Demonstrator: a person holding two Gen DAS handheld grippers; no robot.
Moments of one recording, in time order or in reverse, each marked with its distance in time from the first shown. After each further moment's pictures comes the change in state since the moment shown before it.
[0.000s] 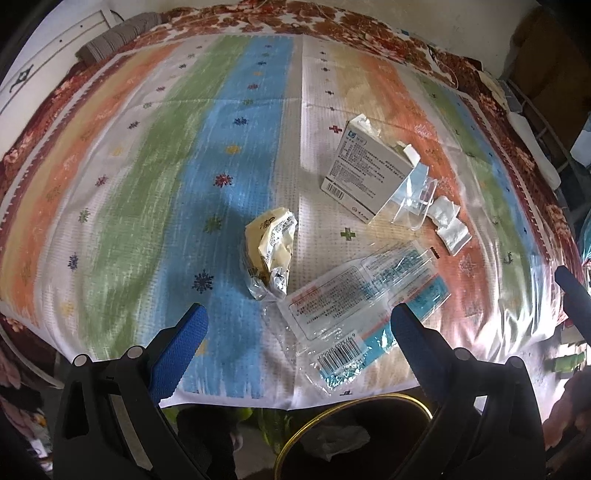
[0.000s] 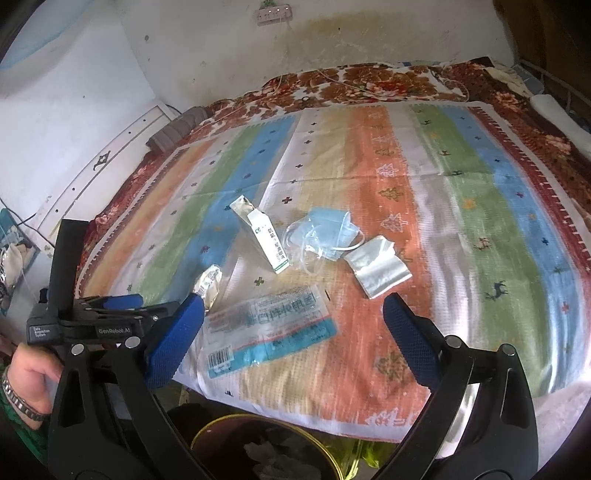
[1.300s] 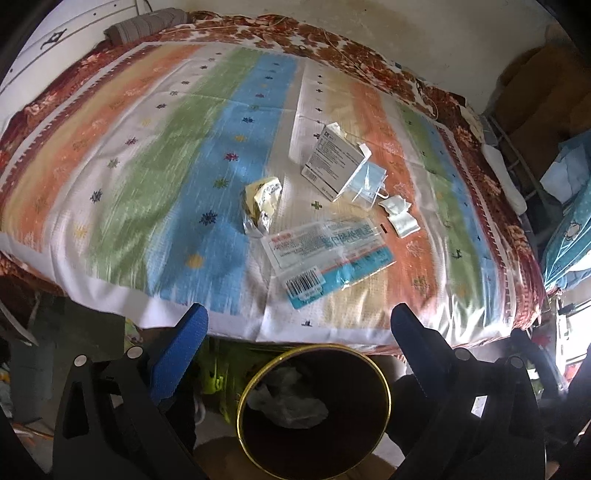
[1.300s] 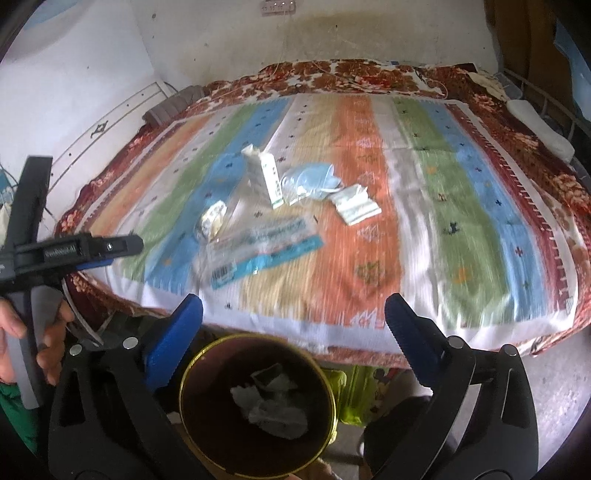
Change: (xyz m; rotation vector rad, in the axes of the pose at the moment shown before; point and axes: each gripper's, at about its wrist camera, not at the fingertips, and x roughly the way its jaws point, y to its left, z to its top) left arm -0.075 0.002 -0.076 -0.104 -0.091 -0.108; right arm -0.086 0.026 -0.081 -0.054 0.037 -0.104
